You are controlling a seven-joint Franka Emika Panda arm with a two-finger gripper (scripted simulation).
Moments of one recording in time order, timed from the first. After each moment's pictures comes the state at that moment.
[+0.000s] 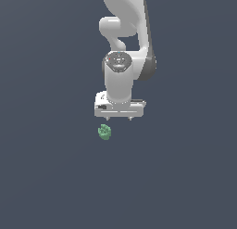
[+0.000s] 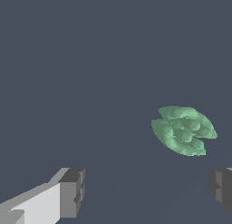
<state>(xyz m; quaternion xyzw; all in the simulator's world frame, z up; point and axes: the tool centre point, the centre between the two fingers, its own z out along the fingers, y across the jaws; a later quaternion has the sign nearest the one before) -0.009 0.002 0.155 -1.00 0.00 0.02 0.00</state>
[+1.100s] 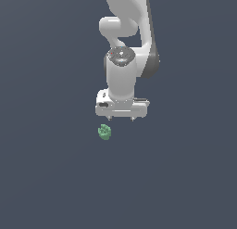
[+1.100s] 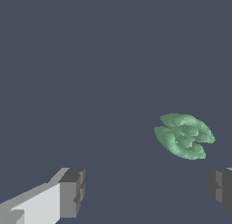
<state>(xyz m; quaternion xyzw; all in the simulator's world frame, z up) 0.004 0.012 0.171 -1.00 0.03 0.00 0.01</state>
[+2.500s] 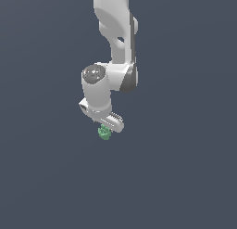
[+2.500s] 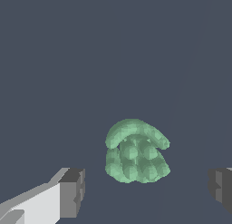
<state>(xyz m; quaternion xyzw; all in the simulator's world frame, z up) 0.003 -0.070 0.118 -0.96 0.27 0.00 0.00</state>
